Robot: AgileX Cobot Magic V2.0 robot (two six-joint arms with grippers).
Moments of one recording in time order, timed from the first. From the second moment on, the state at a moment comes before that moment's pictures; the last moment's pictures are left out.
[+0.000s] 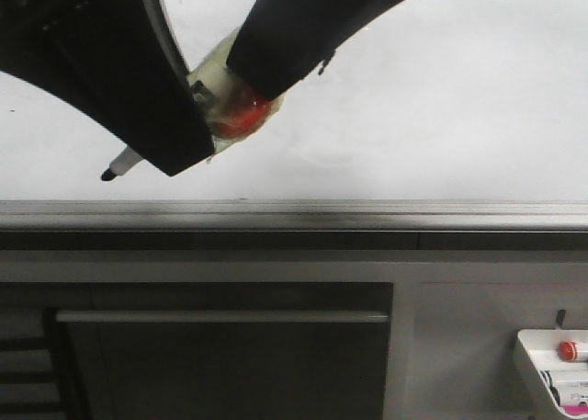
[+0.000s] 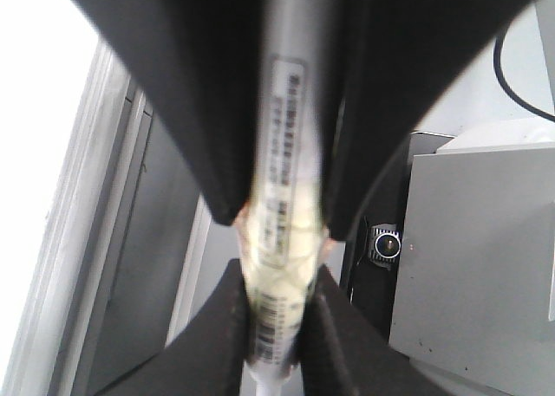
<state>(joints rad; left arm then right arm) -0.83 1.30 -1.08 -0.28 0.93 0.73 0.59 1.40 -1.17 0.73 1.03 -1.23</state>
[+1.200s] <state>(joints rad) -0.56 0.92 -1.04 -0.28 0.95 0.59 0.59 1.11 -1.20 0.35 1.04 -0.59</state>
